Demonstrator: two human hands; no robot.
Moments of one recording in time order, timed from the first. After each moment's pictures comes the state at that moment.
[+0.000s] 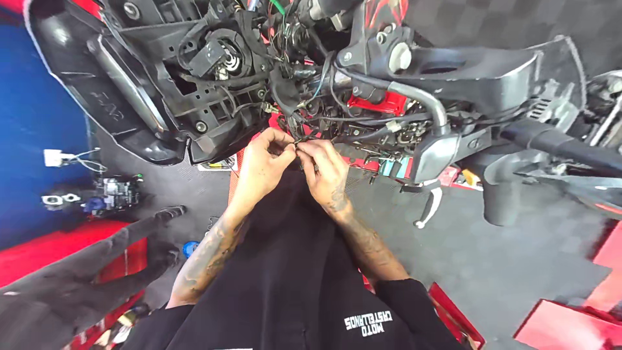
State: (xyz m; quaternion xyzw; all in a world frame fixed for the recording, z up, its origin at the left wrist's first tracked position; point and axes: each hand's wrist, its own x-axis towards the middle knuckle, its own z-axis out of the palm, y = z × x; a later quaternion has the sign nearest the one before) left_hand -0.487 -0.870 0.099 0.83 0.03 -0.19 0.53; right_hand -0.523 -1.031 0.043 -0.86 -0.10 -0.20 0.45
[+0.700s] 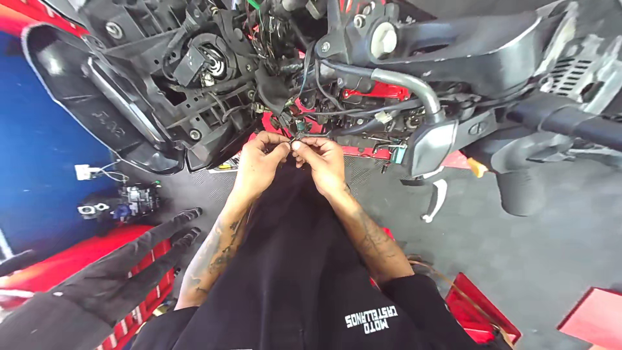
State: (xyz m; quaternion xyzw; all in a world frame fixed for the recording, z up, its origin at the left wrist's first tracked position) left_hand -0.481 -0.874 0.088 0.78 0.08 -0.25 0.57; right_hand -0.518 -1.032 0.041 -0.57 0.17 0.07 0.80
